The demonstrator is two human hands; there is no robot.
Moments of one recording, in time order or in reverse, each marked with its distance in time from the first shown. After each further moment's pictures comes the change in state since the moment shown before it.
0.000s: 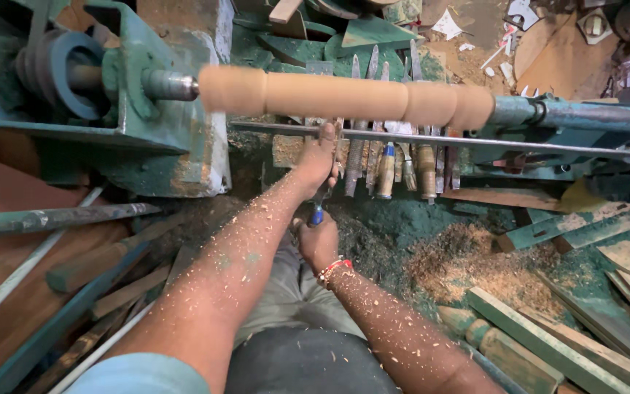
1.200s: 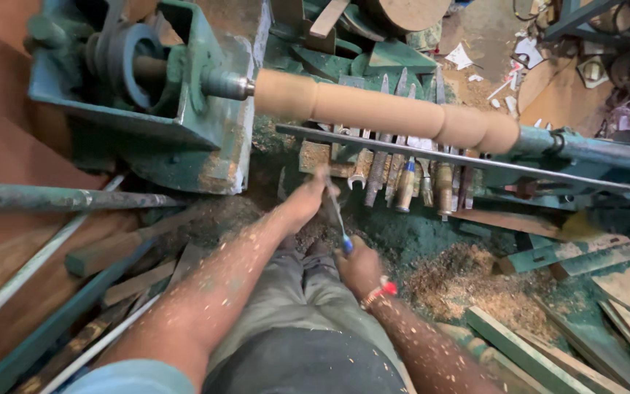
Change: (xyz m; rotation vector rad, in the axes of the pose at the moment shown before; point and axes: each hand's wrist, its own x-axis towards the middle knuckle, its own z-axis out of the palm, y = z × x) left_hand -0.034 -0.075 -0.075 -0.046 -0.171 0.059; right_hand -0.026 0.026 -0.050 -0.547 -0.119 -0.168
